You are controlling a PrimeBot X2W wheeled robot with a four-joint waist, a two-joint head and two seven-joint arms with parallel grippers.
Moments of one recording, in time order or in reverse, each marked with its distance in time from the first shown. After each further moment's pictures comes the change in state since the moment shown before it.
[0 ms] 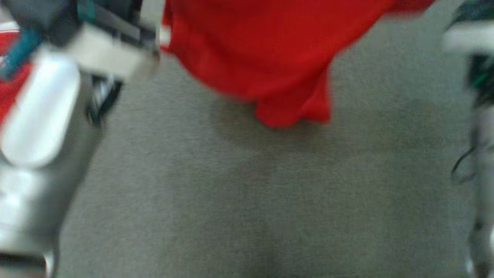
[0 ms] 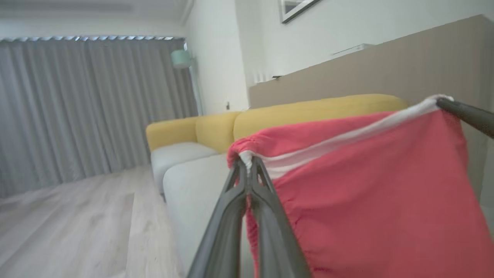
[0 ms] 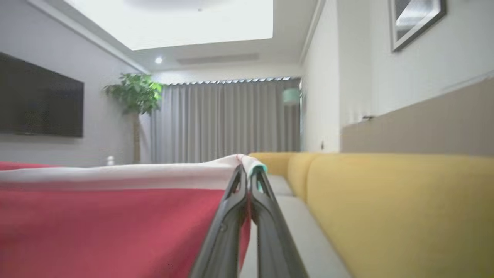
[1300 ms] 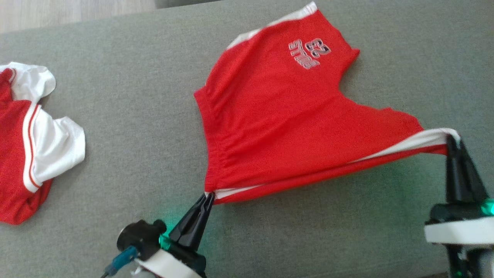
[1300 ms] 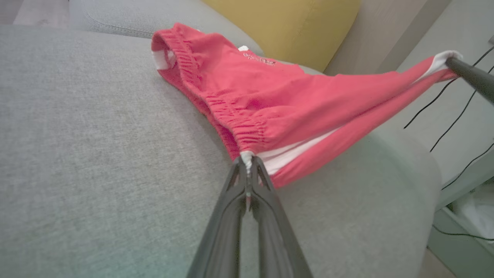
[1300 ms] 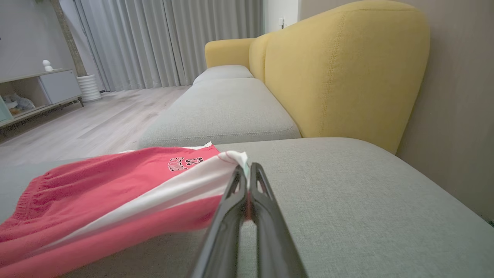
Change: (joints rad) left arm 0.672 -0.026 -0.238 0.099 -0.139 0.003 -0.170; right arm 0.797 0.055 -0.131 -0.342 -0.015 0.000 0.089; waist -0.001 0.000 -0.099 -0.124
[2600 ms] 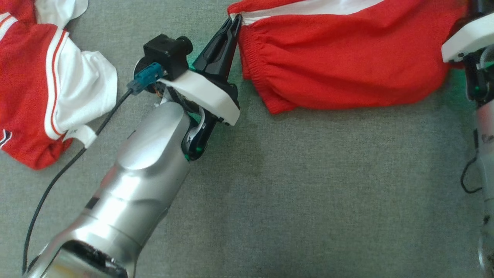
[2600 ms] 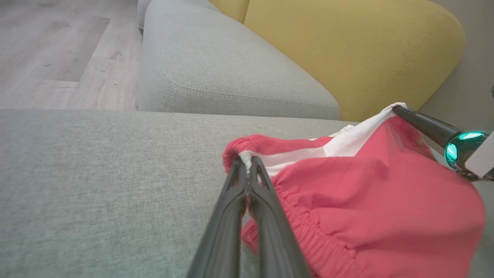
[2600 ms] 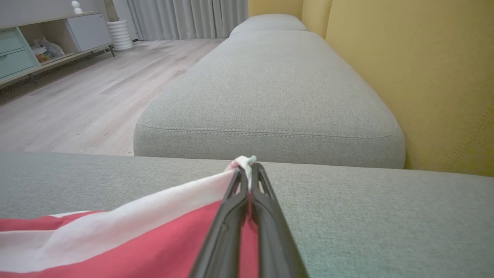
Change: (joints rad) left arm -0.743 -0.235 -0.012 0.372 -0.128 -0.002 0.110; right arm -0.936 -0.136 0.116 0.731 -0.029 0.000 0.103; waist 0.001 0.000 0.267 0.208
